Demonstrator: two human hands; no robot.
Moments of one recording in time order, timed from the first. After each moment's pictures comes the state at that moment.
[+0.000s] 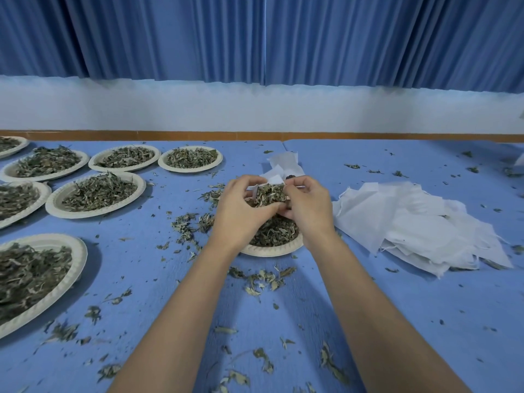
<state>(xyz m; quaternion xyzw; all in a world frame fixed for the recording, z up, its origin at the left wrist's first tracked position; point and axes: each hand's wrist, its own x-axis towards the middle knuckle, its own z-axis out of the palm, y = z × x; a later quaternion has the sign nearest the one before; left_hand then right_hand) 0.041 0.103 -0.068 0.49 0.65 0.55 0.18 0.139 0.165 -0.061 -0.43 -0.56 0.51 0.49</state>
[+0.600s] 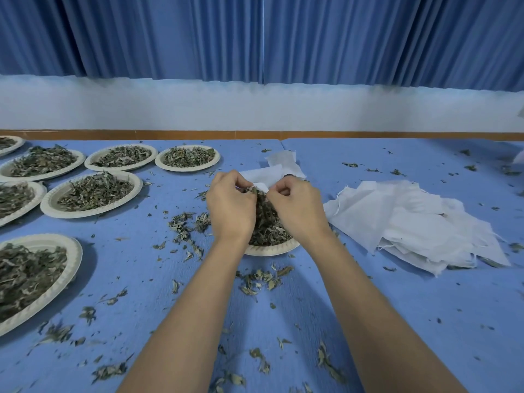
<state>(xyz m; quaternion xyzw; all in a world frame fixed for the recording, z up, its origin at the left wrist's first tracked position) 0.044 0.119 -0.065 0.39 0.73 0.57 0.00 0.142 0.159 -0.056 -0.42 -0.76 0.29 0.40</state>
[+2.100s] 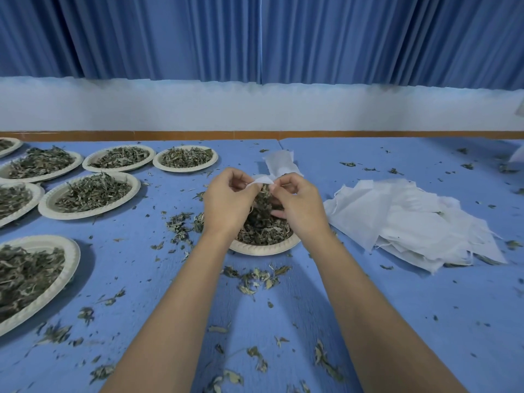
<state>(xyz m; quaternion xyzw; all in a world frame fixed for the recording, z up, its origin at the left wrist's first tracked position) 0.040 0.111 -0.057 0.40 0.66 0.61 0.16 0.145 0.164 -0.063 -0.37 -0.65 0.49 0.45</state>
